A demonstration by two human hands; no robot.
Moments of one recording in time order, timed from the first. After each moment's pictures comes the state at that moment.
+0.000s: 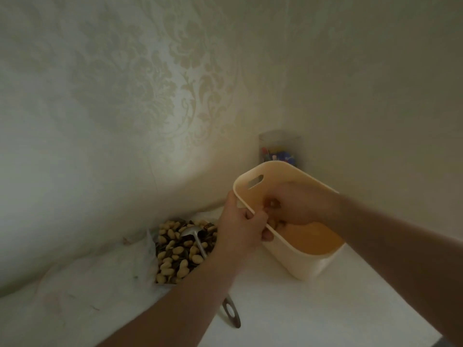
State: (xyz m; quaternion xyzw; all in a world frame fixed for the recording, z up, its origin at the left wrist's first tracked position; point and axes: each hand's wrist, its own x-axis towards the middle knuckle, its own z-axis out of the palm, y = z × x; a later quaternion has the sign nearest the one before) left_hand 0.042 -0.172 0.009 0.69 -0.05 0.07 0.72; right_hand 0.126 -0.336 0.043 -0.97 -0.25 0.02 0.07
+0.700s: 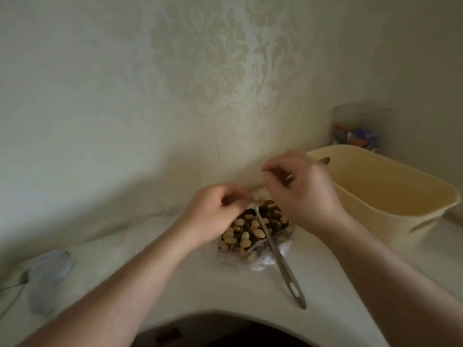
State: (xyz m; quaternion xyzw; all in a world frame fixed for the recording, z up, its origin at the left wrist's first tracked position) left_hand 0.005 -0.007 0.023 0.91 -0.01 0.12 0.39; right_hand 0.059 -0.202 0.029 -0.79 -0.31 -0.32 0.43
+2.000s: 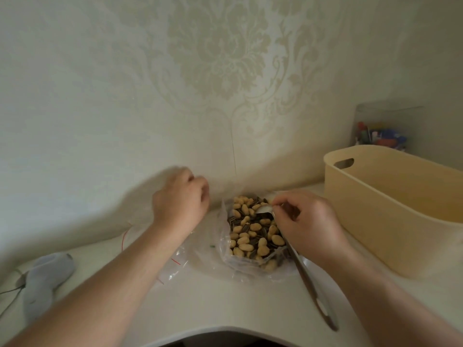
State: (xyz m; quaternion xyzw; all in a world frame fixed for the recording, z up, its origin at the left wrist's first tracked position) left_hand 0.047 0.087 -0.017 0.94 0.08 0.34 -0.03; right_hand 0.070 -0.181 -0.044 -0.82 -0.29 -0.25 0.42
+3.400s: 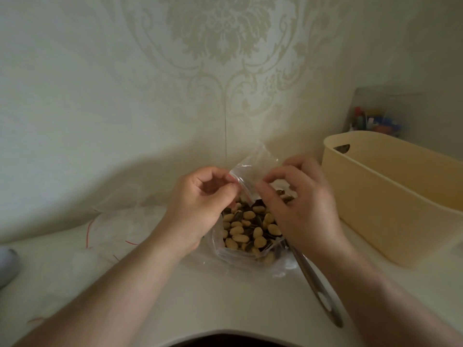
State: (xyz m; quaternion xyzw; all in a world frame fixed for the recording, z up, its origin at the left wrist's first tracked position) left_hand 0.030 0.033 -0.033 0.71 -0.05 0.20 0.67; right_hand 0.066 -0.156 -0.039 -0.80 -0.27 -0.33 0.42
